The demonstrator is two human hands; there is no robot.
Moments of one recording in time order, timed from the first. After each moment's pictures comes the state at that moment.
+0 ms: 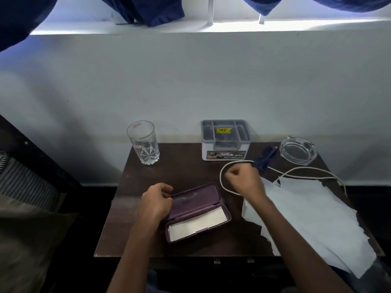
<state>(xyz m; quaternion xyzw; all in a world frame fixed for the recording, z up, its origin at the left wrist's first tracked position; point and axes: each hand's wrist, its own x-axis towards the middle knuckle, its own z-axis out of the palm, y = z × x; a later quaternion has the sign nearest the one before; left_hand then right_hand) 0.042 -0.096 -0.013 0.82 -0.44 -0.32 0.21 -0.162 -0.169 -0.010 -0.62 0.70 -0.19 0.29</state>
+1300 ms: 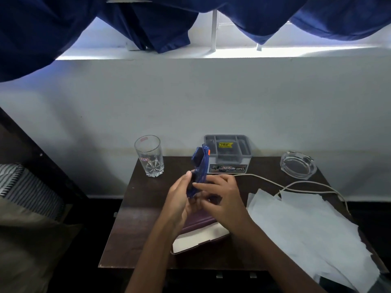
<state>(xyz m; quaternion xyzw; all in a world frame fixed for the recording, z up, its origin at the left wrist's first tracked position) -0.009 -0.105 0.034 0.49 -0.20 -0.63 0.57 -0.126 -0.117 0.012 -0.77 0.46 -0.35 0.25</state>
